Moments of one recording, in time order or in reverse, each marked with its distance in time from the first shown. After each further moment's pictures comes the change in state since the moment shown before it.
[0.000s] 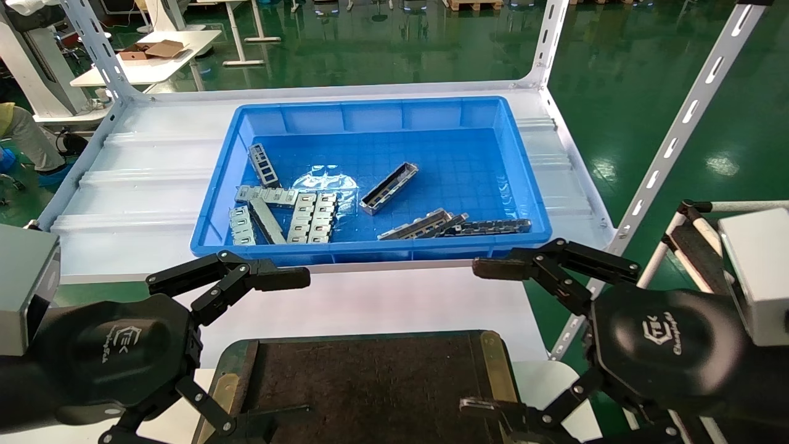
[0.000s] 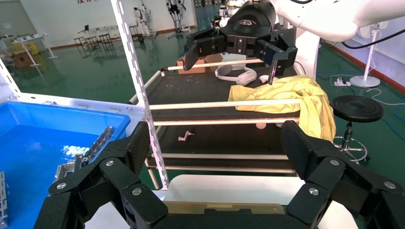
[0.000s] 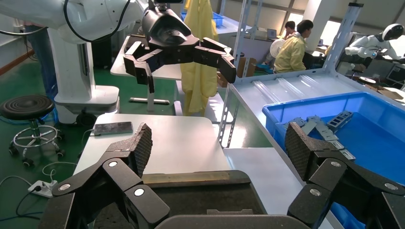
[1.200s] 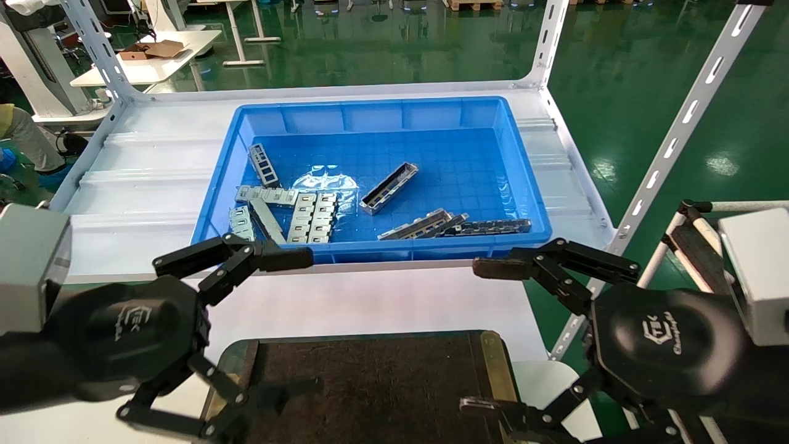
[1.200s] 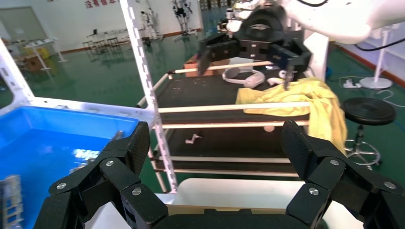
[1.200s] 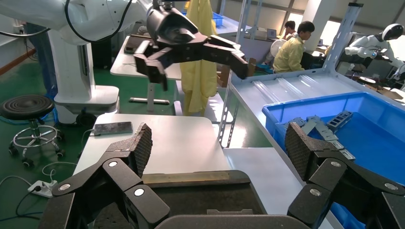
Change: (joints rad) left arm -0.030 0.034 0.013 0.010 0.051 -0.057 0.007; right arm 0.001 0.000 -0.001 -0.001 0.000 0.000 -0.001
